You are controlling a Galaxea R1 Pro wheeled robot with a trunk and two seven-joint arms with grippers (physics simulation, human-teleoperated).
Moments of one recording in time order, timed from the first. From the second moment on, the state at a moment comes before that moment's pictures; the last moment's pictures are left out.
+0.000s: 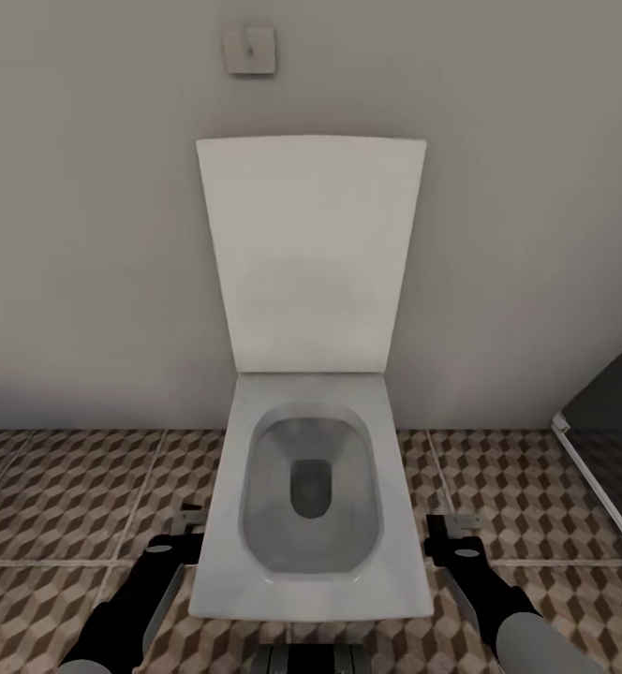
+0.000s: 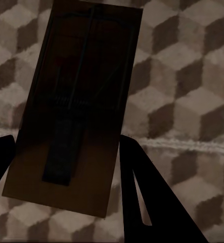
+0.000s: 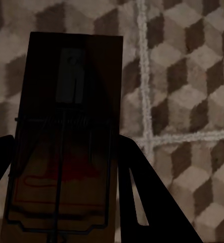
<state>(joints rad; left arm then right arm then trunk) -0.43 0.01 -0.01 -0.84 0.00 0.44 0.15 -0.62 -0.04 -0.06 -0.38 0.13 0.16 -0.21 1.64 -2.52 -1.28</state>
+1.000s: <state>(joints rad) -0.44 0.02 0.00 -0.86 0.00 0.44 0.15 -0.62 -0.04 -0.09 -0.43 0.13 0.12 -0.21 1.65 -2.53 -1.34</state>
